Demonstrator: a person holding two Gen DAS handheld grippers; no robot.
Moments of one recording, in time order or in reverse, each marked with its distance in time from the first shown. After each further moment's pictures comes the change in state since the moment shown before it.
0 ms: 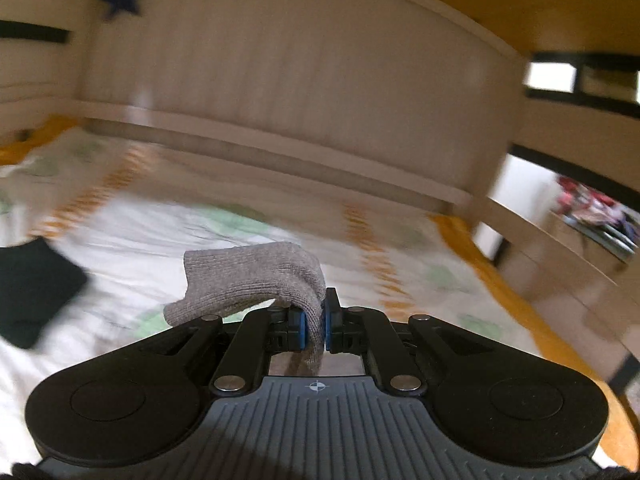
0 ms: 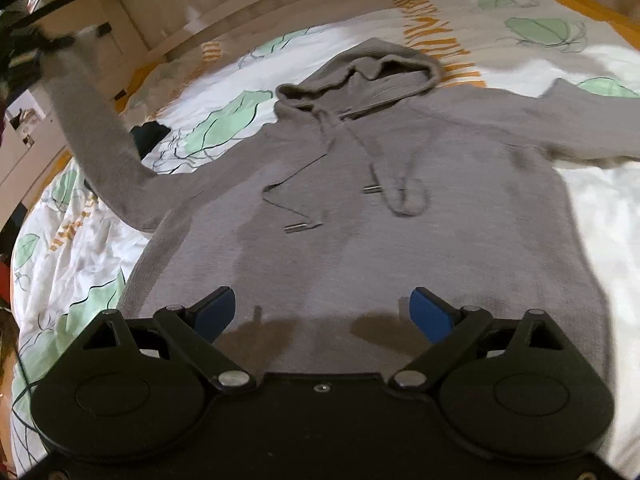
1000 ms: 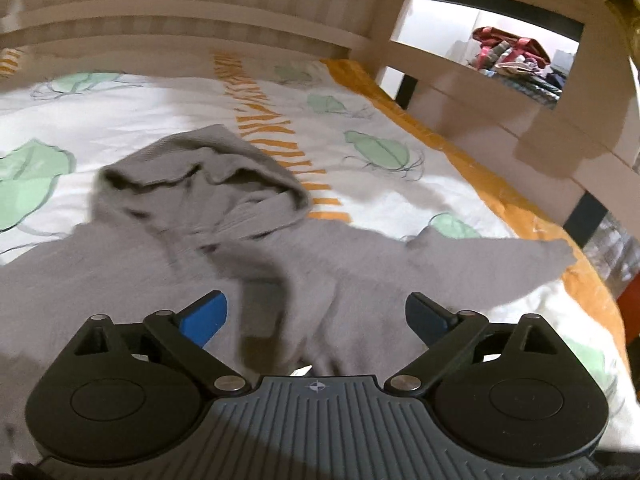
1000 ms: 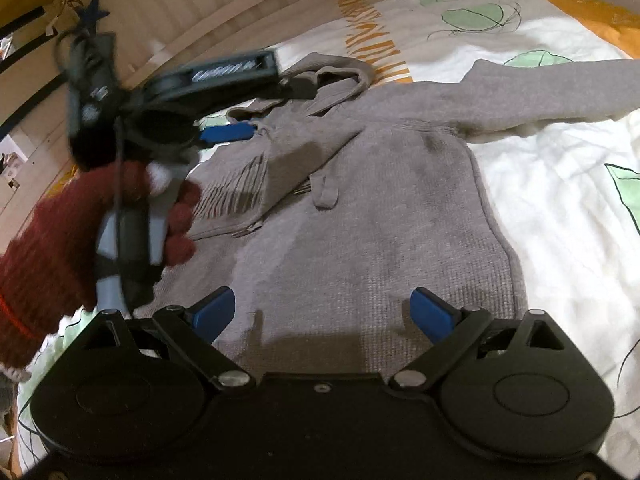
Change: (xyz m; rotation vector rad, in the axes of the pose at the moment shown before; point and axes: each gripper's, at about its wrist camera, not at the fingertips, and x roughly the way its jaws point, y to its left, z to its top) left arm 0.097 -0.130 -0.198 0.132 0.295 -0.202; right arm -0.027 -0.044 -0.014 0.106 -0.033 -0.022
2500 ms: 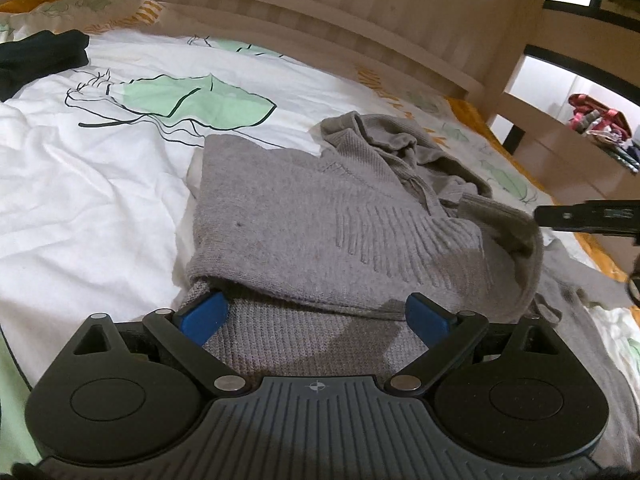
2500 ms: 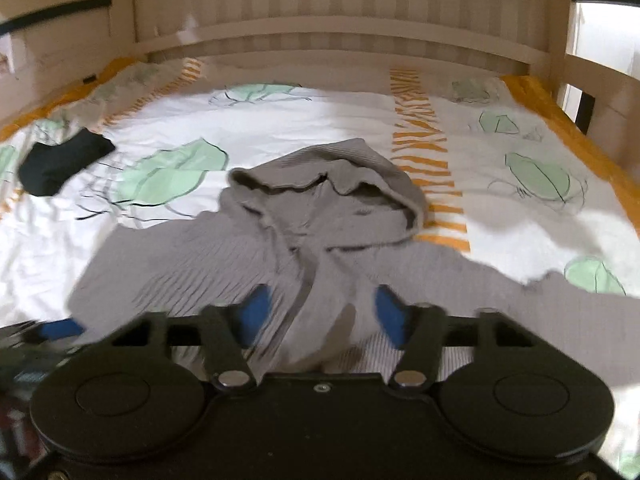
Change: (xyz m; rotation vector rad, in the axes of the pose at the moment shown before) left arm -0.053 0.149 -0.091 -0.238 -0.088 0.170; right arm 0.109 0.079 0.111 -0.397 -0.125 -0.208
